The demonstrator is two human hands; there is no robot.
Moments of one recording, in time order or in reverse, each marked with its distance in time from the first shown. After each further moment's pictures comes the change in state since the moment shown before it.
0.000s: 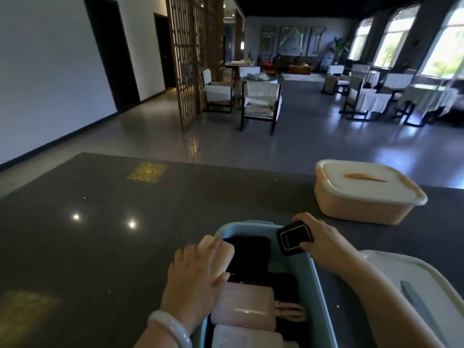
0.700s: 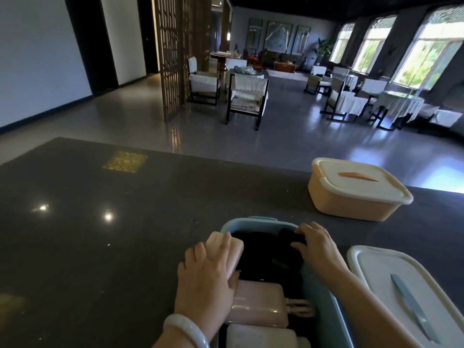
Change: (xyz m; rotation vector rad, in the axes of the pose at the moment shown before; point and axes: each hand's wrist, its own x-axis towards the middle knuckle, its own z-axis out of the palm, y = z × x) left_hand -0.002 -0.001 0.011 0.094 0.024 0.013; right_hand 0.020 0.016 0.061 -0.134 0.290 0.049
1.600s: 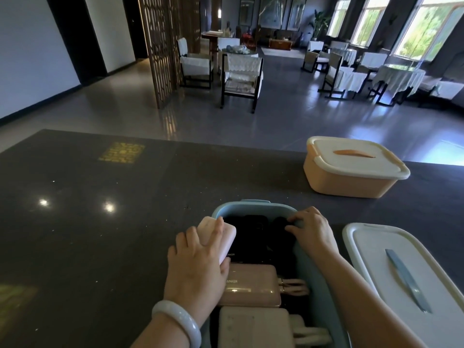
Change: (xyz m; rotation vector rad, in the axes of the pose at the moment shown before) left_hand 0.000 0.002 0.005 0.204 0.013 0.005; right_hand -0.001 0.014 0.020 0.127 0.071 0.147
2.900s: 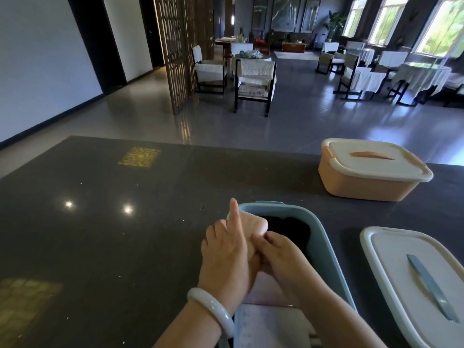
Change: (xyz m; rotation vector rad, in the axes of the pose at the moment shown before) left_hand 0.010 0.023 -0.015 -0.277 0.055 -0.031; right_hand -0.084 -0.114 -0.001 0.940 -0.481 0.243
